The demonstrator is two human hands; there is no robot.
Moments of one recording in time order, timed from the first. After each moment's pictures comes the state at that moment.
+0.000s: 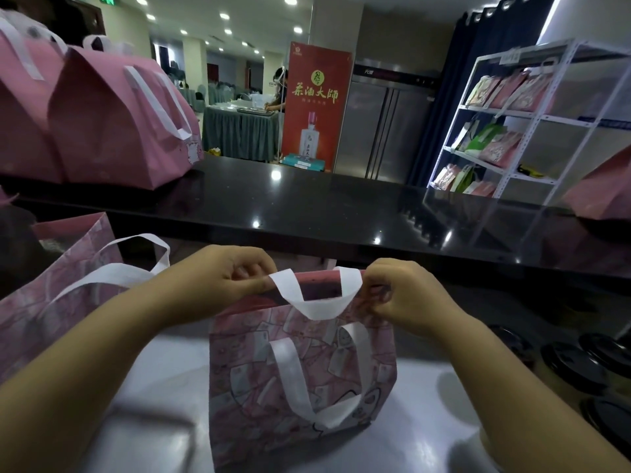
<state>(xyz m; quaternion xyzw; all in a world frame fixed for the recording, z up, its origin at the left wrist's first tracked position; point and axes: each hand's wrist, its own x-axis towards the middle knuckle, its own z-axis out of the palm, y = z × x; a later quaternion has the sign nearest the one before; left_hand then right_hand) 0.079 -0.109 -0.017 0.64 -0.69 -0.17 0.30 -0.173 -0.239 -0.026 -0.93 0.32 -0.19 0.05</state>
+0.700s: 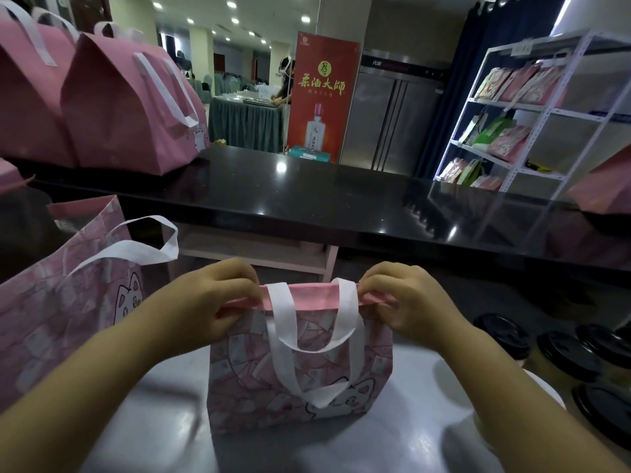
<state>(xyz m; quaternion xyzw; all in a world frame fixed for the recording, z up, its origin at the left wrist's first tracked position) 0.074 -0.069 -0.055 0.55 -0.79 0.07 0.26 -0.193 -0.226 -0.049 -0.95 0.20 -0.24 -0.03</state>
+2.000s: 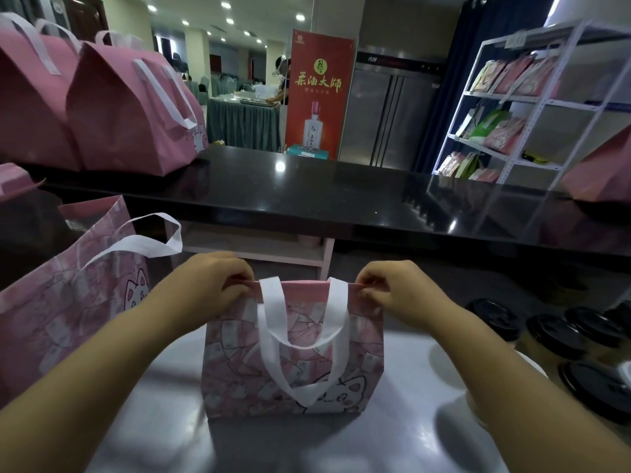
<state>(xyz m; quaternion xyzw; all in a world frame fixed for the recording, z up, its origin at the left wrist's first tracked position) 0.068 -0.075 -0.053 0.69 -0.67 0.02 0.27 -0.192 -0.217 -0.044 -0.90 0.37 -0.15 0.15</state>
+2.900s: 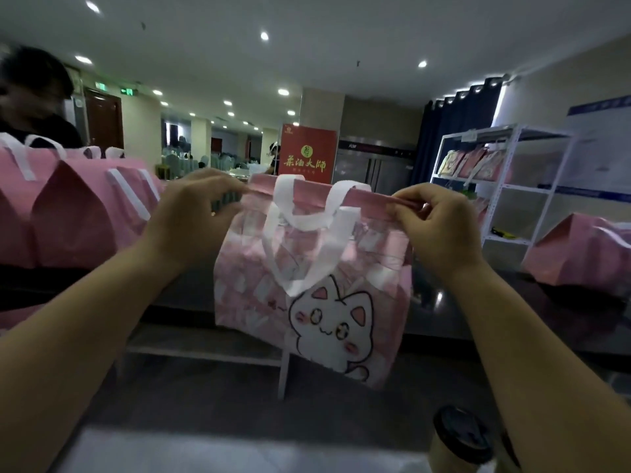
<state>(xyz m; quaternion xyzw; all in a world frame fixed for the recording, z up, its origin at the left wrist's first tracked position) 0.044 -0.166 0.125 0.56 -0.64 0.31 0.43 -0.225 -0.285 0.143 -0.79 0.27 -0.56 0.00</state>
